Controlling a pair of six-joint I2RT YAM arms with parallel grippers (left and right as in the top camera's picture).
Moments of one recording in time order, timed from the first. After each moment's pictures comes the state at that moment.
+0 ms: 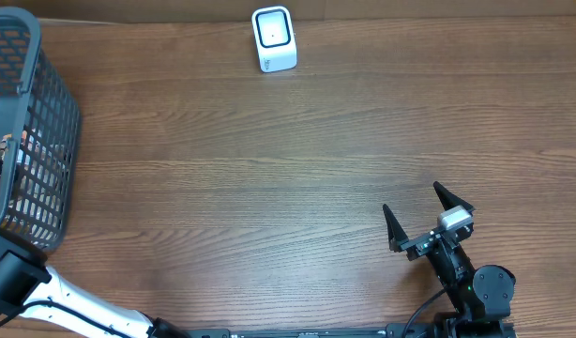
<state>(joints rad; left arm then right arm) 0.95 2.21 1.89 -1.04 0.26 0.25 0.04 0.01 0.02 -0.01 -0.36 -0.05</state>
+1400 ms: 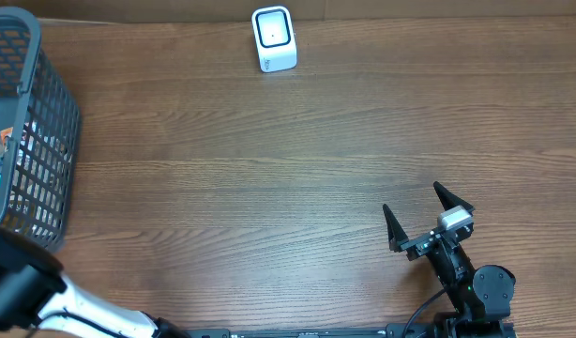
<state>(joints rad) 0.90 2.03 1.91 -0.99 0.28 0.10 0.04 0.01 0.02 -0.01 -0.36 -0.05</state>
